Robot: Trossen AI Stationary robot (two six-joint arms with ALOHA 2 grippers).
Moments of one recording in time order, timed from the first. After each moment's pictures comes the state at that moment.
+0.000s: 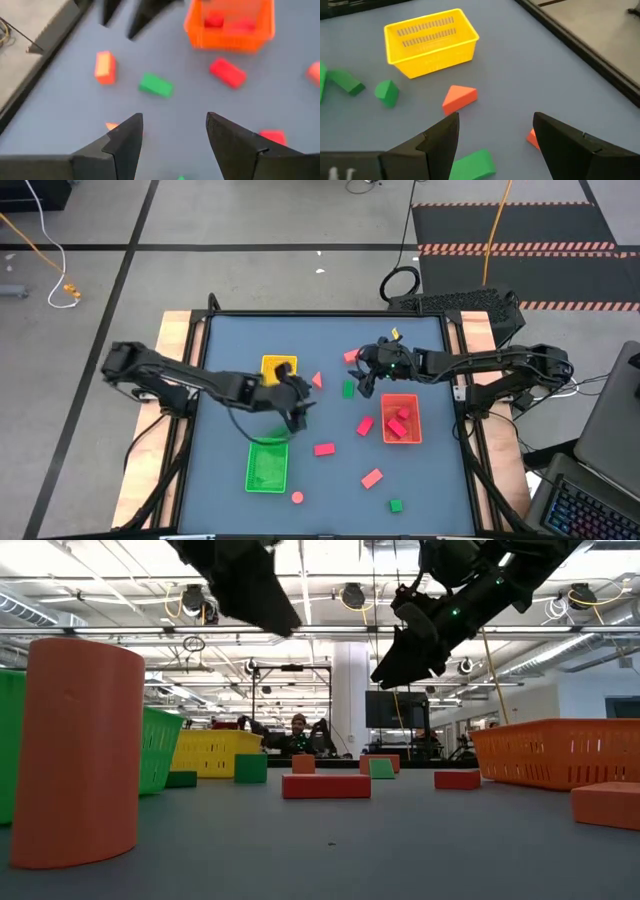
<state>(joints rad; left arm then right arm) -0.18 1.52 1.09 -0.34 -0.40 -0.18 -0.18 1.32 0.69 0.04 0.16 0.16</state>
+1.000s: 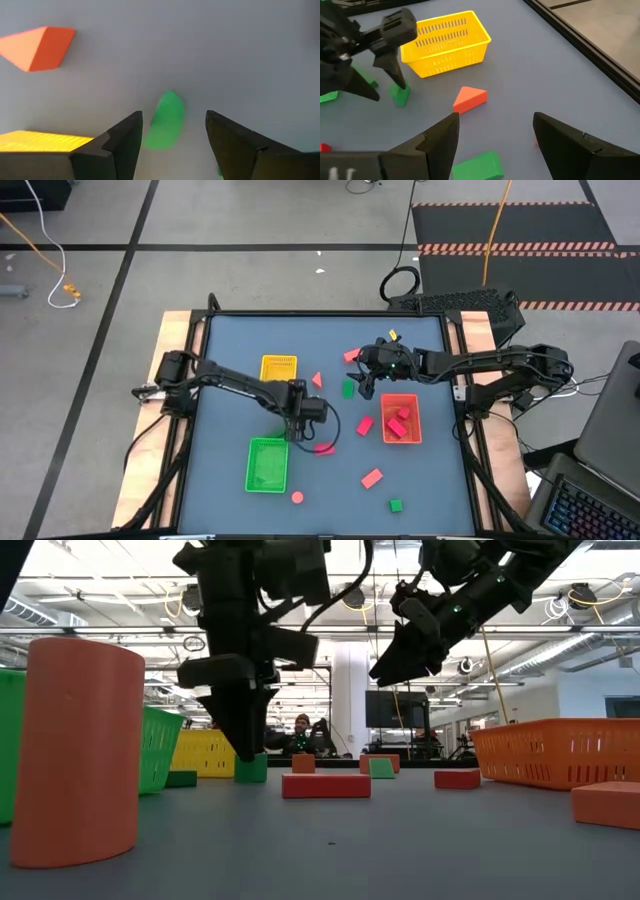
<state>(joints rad) -0.11 1.92 1.33 -0.81 -0.18 -0.05 -0.18 1.32 0.69 0.06 0.13 0.14</state>
